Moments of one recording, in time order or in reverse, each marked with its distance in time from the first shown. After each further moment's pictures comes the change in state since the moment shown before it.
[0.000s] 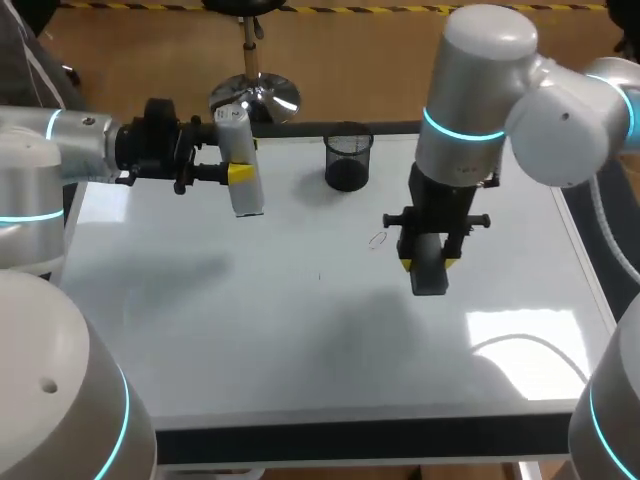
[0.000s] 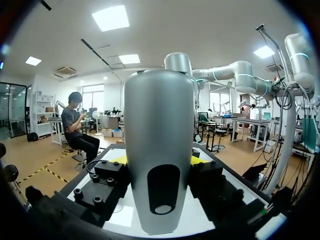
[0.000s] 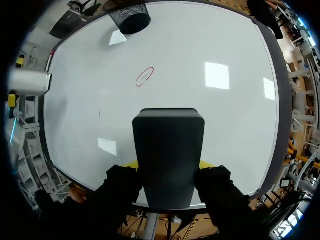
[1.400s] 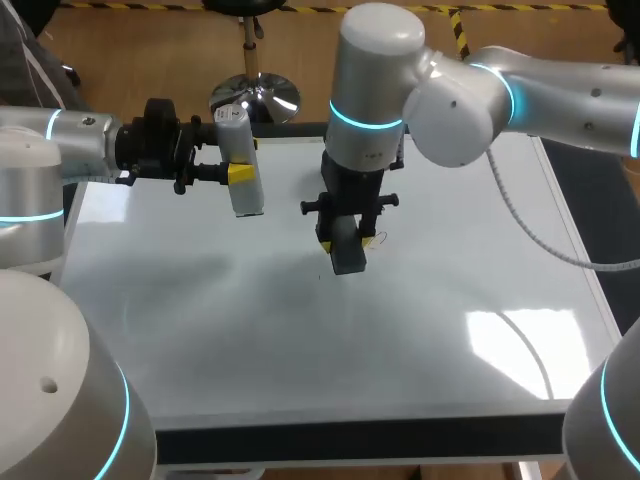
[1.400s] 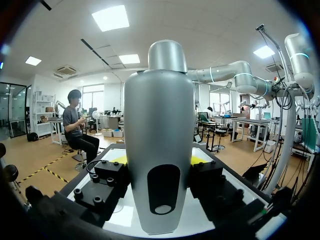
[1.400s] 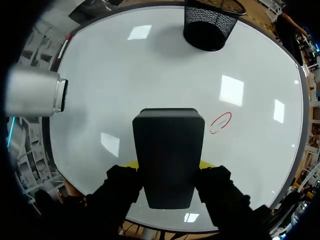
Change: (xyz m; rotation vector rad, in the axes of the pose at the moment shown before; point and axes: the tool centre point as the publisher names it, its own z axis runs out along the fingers) left arm 0.000 0.000 0.000 0.000 0.000 0.000; right arm 0.111 0.070 0.032 -0.022 0.038 -0.166
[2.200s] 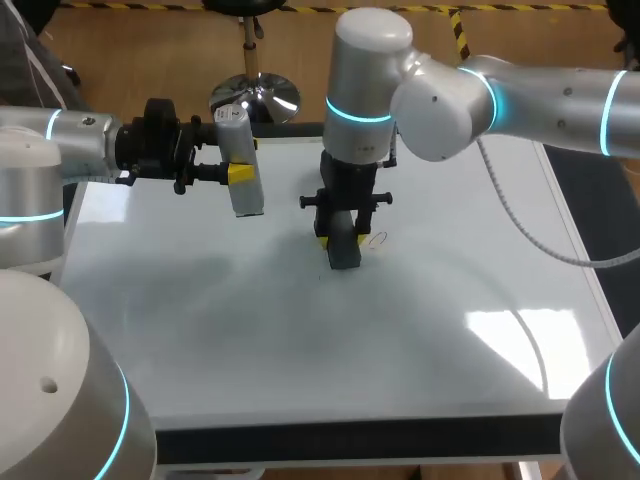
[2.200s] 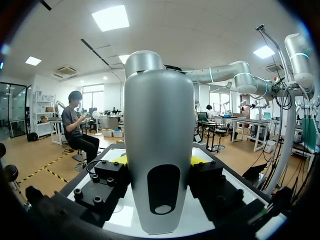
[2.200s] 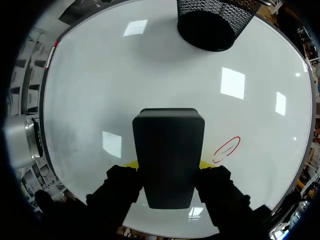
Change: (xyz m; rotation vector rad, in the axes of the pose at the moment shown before) left arm 0.000 0.000 0.000 0.000 0.000 0.000; right arm -0.009 0.035 0.035 0.068 0.015 0.048
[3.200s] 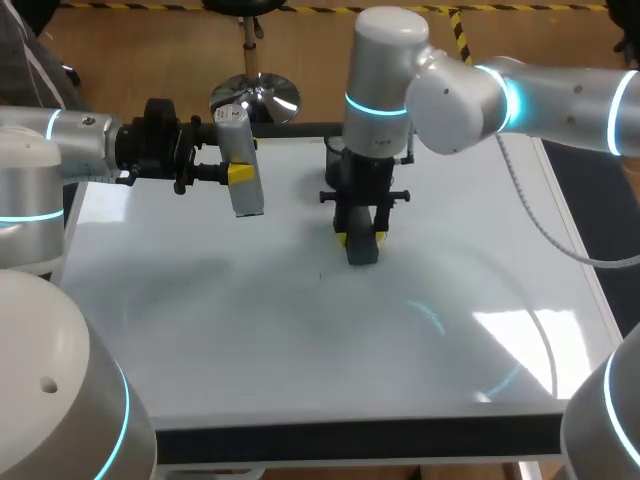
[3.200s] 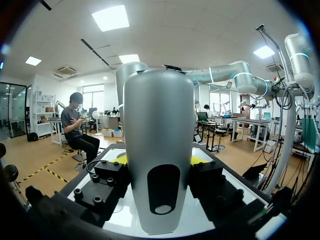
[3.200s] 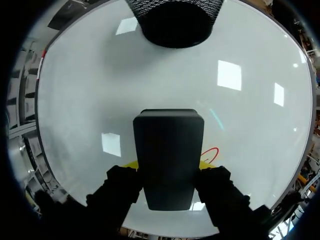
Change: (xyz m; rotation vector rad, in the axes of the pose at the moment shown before) left arm 0.000 0.000 0.000 0.000 0.000 0.000; right arm -0.040 0.010 0.007 0.048 -0.016 0.065
